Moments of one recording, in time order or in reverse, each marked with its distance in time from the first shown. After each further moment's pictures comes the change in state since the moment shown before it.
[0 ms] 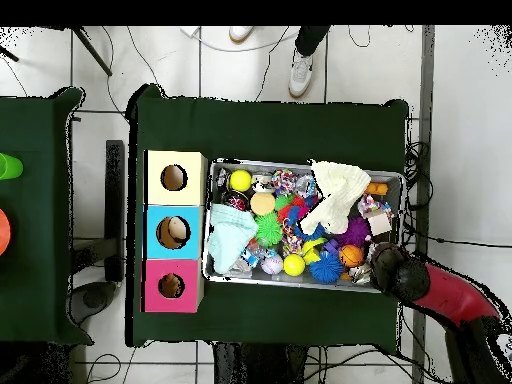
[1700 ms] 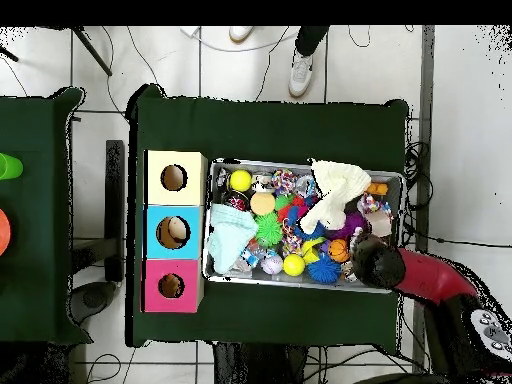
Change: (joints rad) arm 0.094 0.025 0.008 -0.040 -0.059 0.050 0.000
